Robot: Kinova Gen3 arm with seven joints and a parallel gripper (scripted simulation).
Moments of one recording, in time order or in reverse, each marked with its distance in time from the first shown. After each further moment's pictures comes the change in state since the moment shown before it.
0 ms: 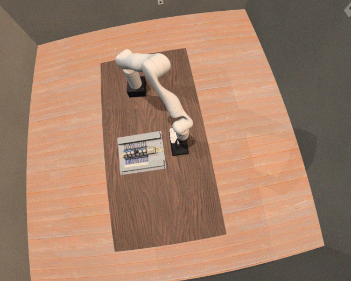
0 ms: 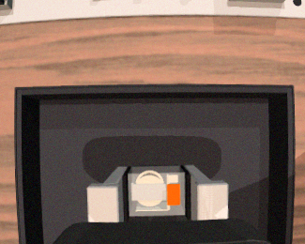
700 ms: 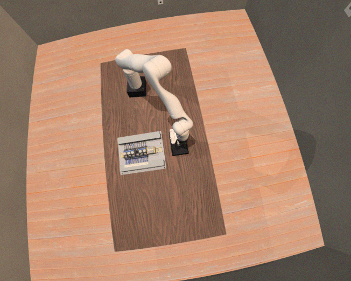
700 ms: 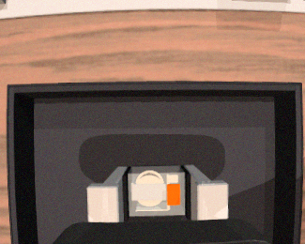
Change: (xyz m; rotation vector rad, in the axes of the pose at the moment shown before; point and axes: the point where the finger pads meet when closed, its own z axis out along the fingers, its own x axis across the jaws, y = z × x) arm 0.000 0.000 0.011 0.000 0.000 0.000
